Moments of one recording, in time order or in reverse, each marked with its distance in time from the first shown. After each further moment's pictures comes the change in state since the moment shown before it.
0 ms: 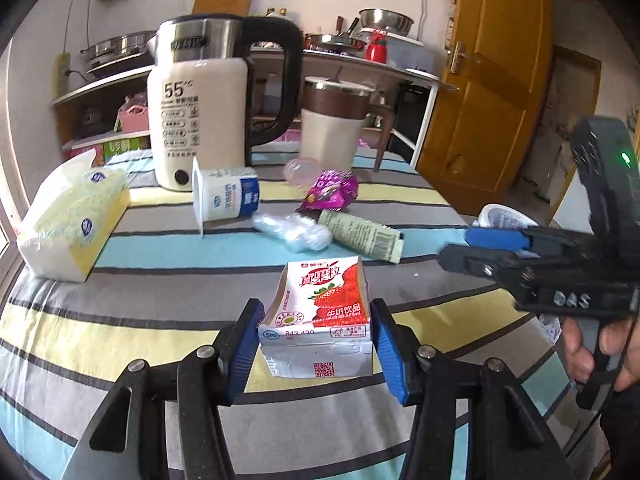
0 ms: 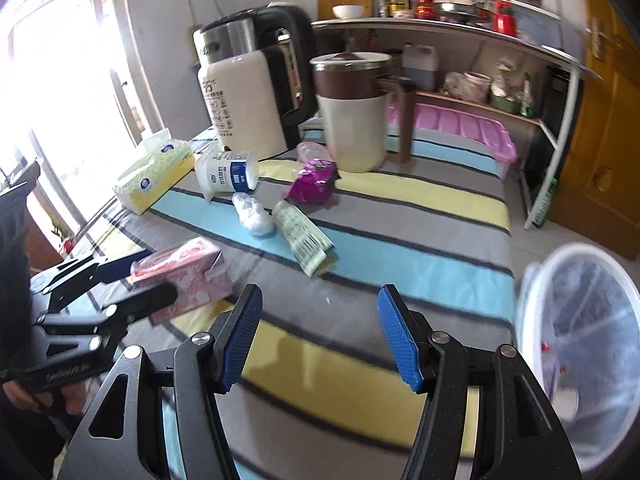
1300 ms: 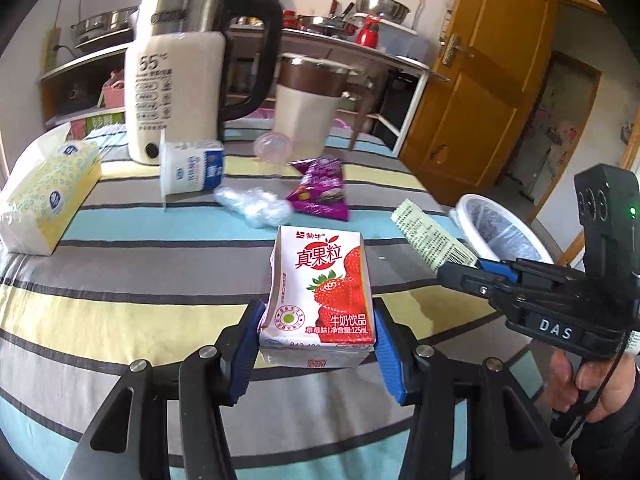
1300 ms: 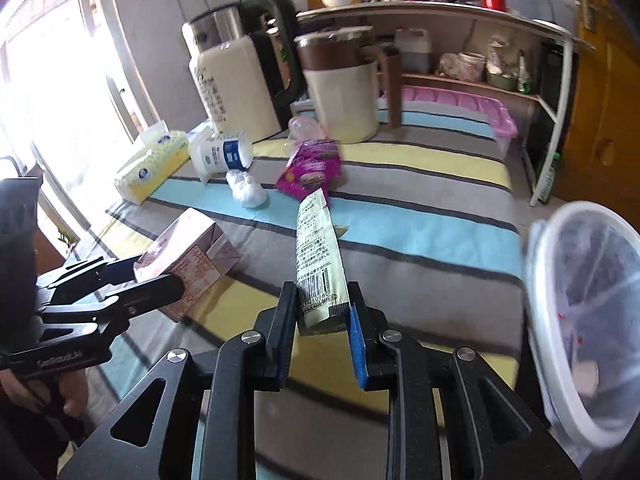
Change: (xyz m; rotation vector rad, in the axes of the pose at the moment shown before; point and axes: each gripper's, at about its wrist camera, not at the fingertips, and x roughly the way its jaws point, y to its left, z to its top) left arm 0.004 -0.022 -0.004 -0.036 0.057 -0.083; right arm -0.010 -0.016 -0.034 0.085 0.009 0.022
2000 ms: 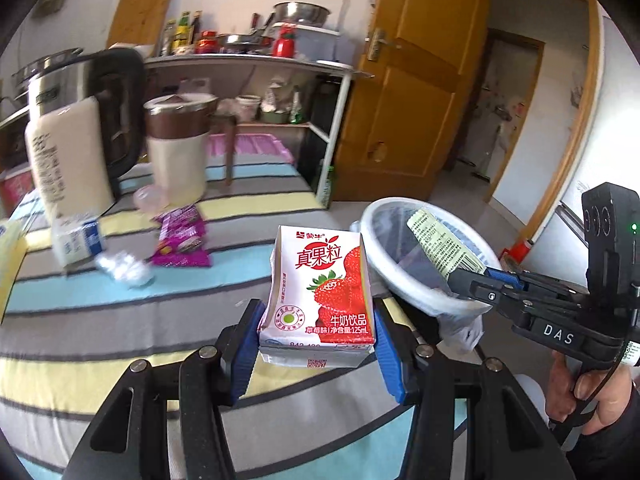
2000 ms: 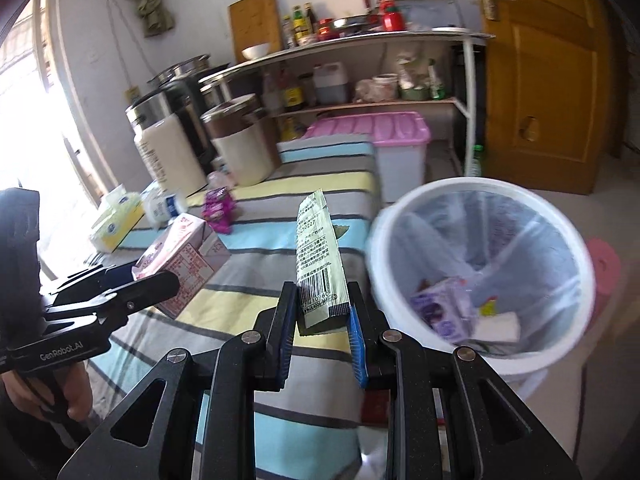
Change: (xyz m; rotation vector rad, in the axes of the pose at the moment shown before) left arm 0.008 -0.108 0.024 0.162 -0.036 -0.145; right arm -0.101 -0.074 -0.037 0.180 -0.148 -0.164
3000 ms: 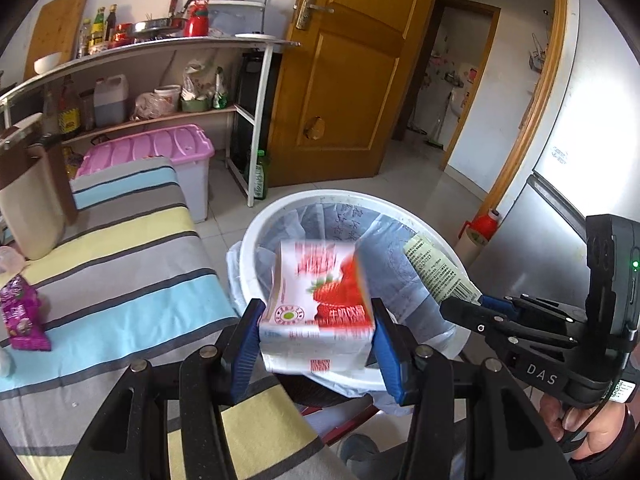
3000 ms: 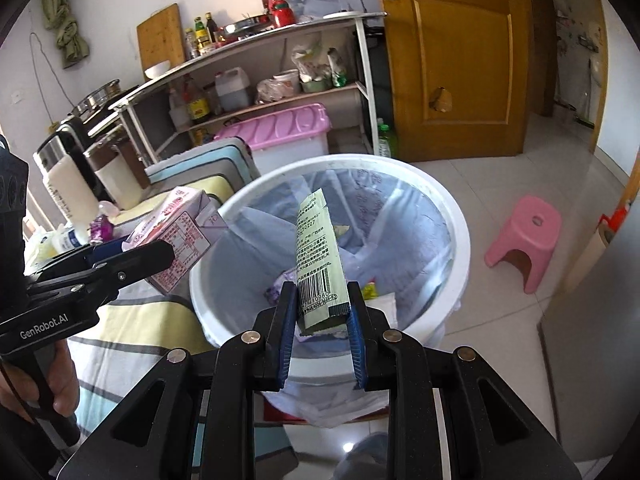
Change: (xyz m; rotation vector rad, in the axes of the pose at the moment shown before) left arm 0.116 -0.091 0.039 0.115 0.095 -0.161; right arm -0.009 -0.116 -0.013 0.165 0.014 -0.221
